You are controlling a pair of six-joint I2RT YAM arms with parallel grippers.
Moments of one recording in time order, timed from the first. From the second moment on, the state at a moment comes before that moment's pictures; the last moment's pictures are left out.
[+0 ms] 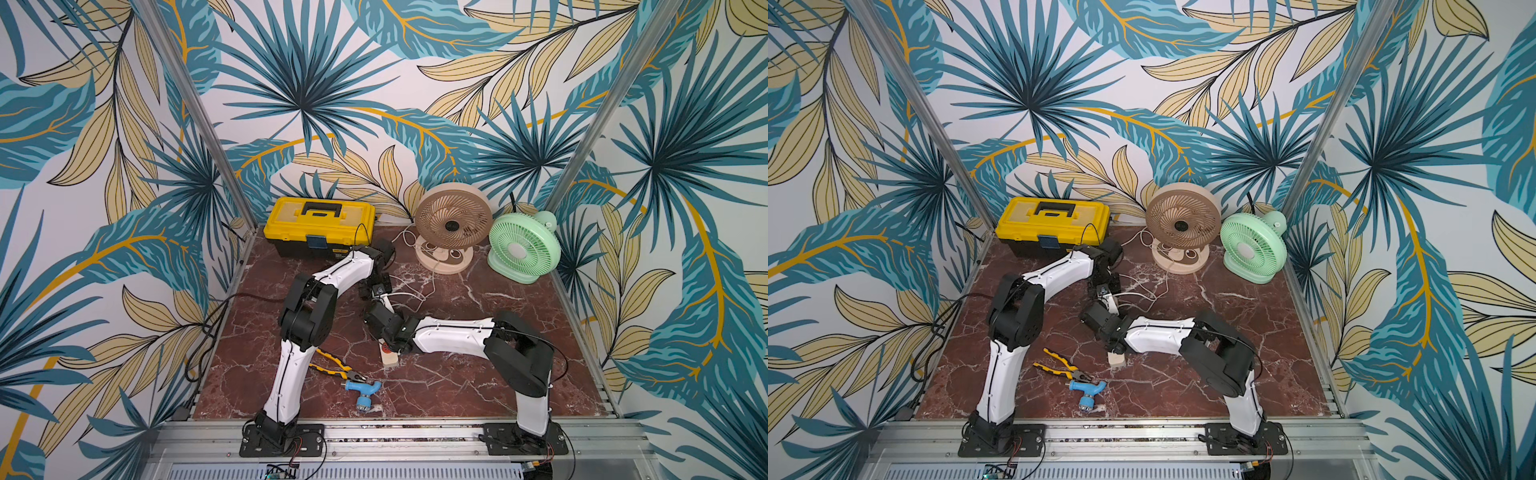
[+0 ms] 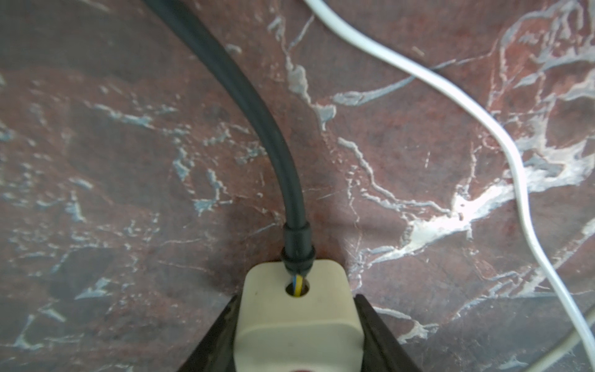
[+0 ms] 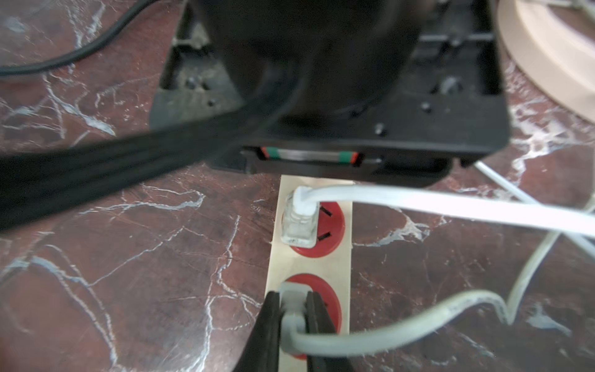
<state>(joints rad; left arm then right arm) -0.48 2.24 1.79 -0.96 0.04 -0.71 0.99 1.94 1.21 -0.15 0.49 0.58</state>
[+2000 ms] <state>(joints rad) -0.36 2.22 1.69 -0.85 0.45 -0.66 0.95 1.86 1.14 -0.13 0.36 0.44</state>
